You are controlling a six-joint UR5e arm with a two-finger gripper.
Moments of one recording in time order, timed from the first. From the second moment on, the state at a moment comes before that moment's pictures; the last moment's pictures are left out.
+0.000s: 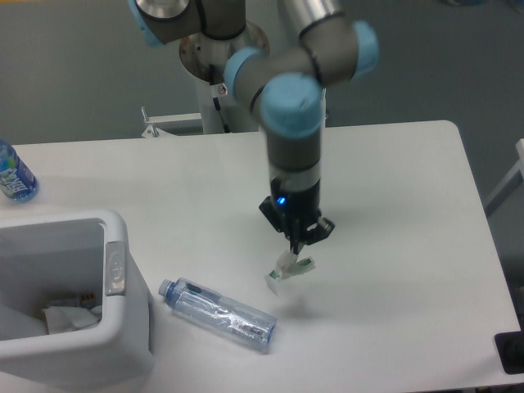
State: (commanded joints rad) arm 2.53 -1.75 -1.64 -0.88 1.20 0.85
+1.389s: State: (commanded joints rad) arm 2.16 -1.79 -1.43 -0.86 1.08 0.24
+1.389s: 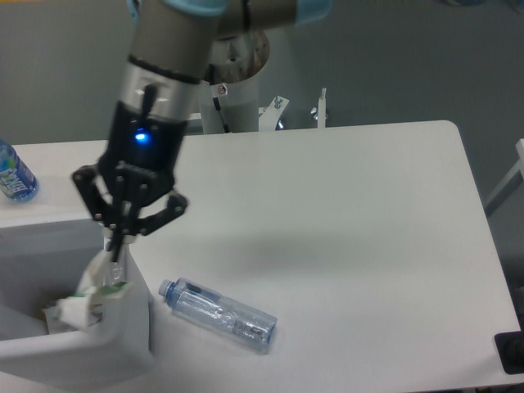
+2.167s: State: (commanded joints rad) arm 2.20 -1.81 -1.42 -0.85 1.09 0.08
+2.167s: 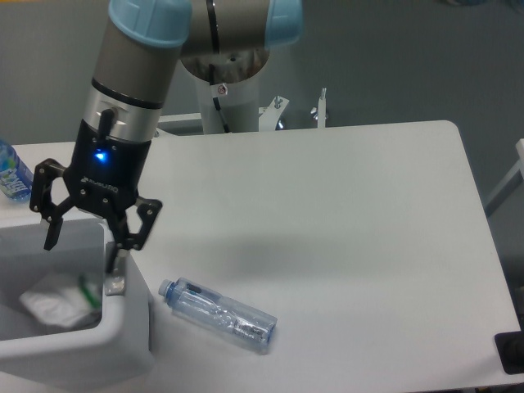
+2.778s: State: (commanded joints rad) arm 2.25 -1.96 -1.42 -0.86 1.54 -0.21
